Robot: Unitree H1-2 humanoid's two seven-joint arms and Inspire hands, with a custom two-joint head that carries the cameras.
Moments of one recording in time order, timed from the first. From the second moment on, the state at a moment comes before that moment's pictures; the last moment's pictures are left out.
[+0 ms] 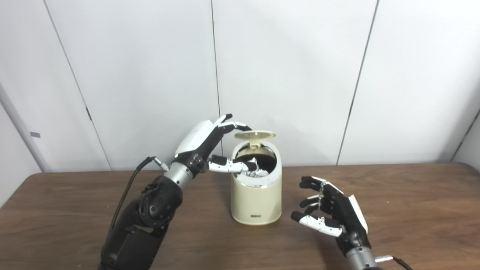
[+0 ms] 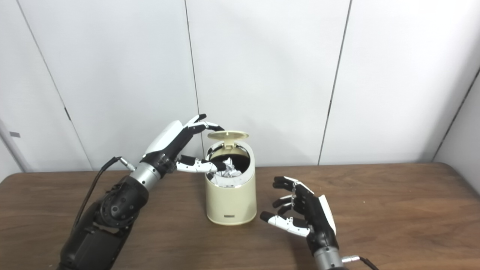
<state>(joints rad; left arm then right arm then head) -0.72 0.23 -0.24 0.18 0.45 -0.03 -0.21 -0.22 -0.07 -0.02 0.04 -0.09 -0.08 -0.02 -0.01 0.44</state>
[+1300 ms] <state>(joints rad) -0.72 0.23 -0.24 0.18 0.45 -0.03 -0.21 -0.22 -0.07 -0.02 0.04 -0.09 -0.08 -0.02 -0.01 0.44</state>
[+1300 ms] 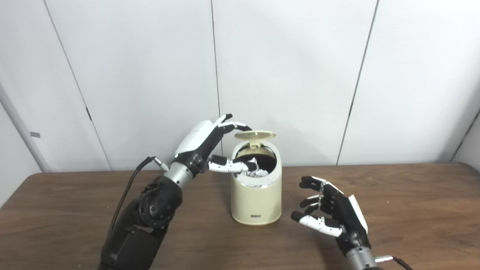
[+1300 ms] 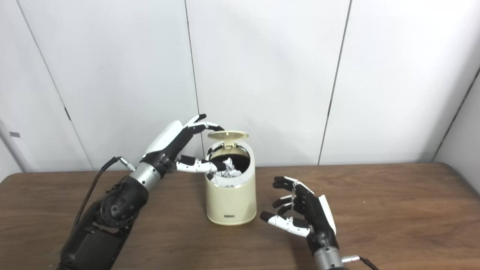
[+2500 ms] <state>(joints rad) -0.71 0.23 -0.24 0.18 0.45 -0.03 -0.21 -0.22 -0.07 -0.02 0.04 -0.09 -0.08 -0.02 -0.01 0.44</state>
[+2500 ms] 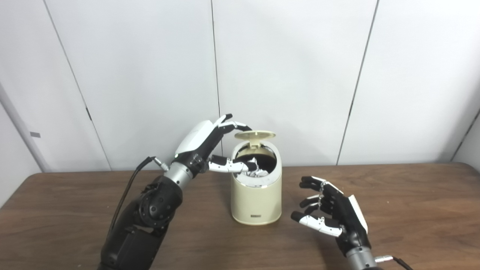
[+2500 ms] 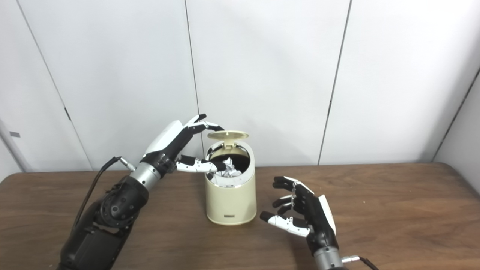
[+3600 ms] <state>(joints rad) -0.71 0.23 -0.24 0.18 0.45 -0.03 -0.21 -0.22 -0.07 -0.01 0.03 -0.09 -0.06 -0.02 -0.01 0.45</state>
